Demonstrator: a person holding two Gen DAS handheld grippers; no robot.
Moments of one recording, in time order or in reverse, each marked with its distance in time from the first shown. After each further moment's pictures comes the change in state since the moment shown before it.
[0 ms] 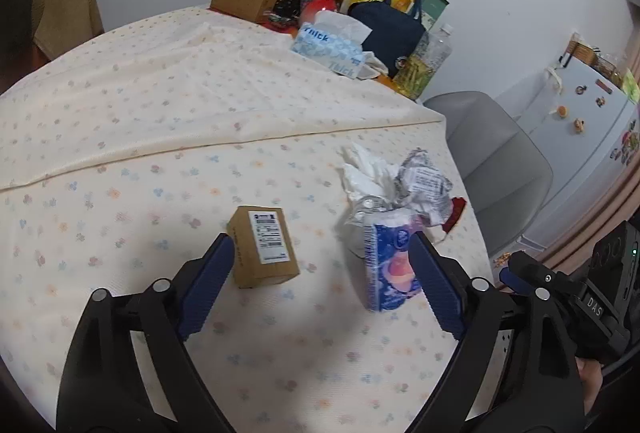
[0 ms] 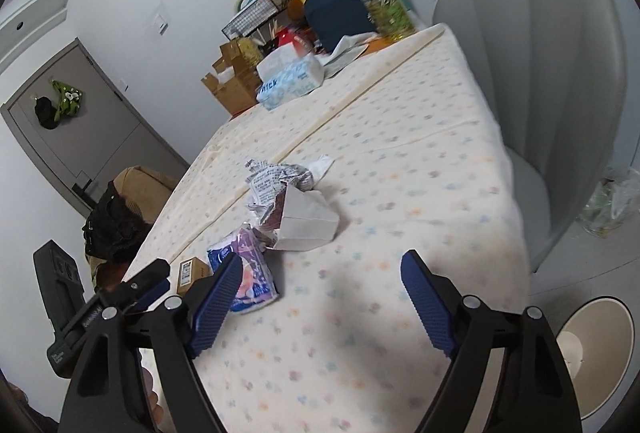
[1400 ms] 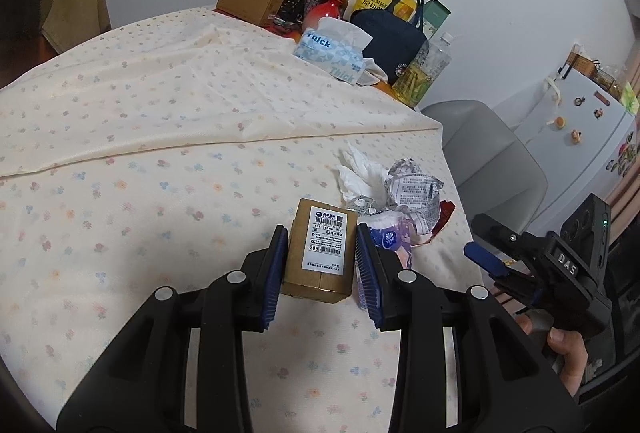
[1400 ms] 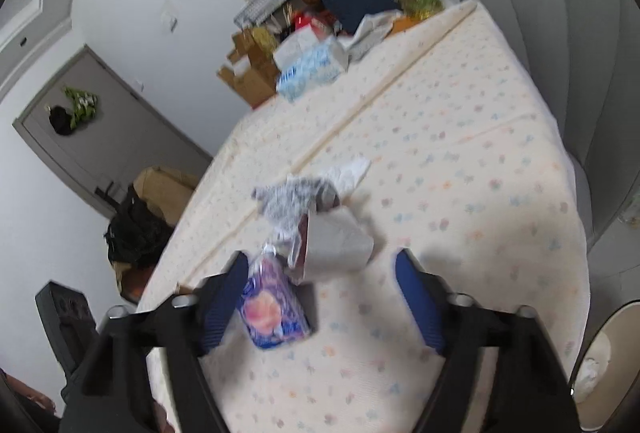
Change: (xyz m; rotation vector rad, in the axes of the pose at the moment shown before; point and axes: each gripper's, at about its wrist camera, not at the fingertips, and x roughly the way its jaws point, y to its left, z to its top) left arm -0.019 -0.004 -0.003 -0.031 -0.021 -0.011; right arm 0.036 0.005 0.022 0.043 0.045 0.104
